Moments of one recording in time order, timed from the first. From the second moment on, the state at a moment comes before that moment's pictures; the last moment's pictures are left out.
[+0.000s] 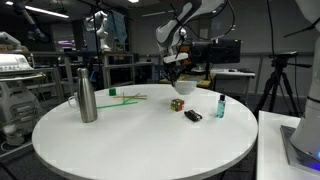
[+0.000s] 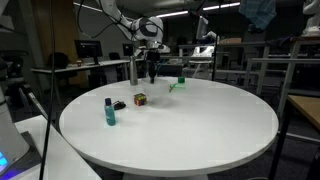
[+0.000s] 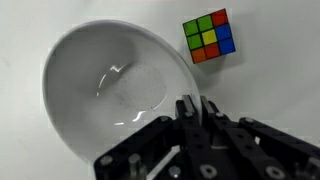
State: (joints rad) arm 0.02 0.52 -0.15 -1.70 -0.03 2.00 0.47
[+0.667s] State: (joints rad) arm 0.02 0.51 -0.17 -1.70 -0.04 2.01 0.47
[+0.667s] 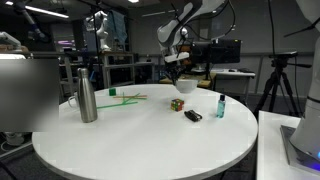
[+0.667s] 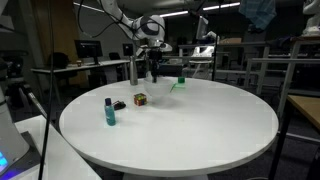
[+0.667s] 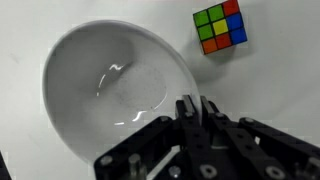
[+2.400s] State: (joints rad) arm 0.01 0.55 -0.19 -1.69 -0.05 2.02 0.46
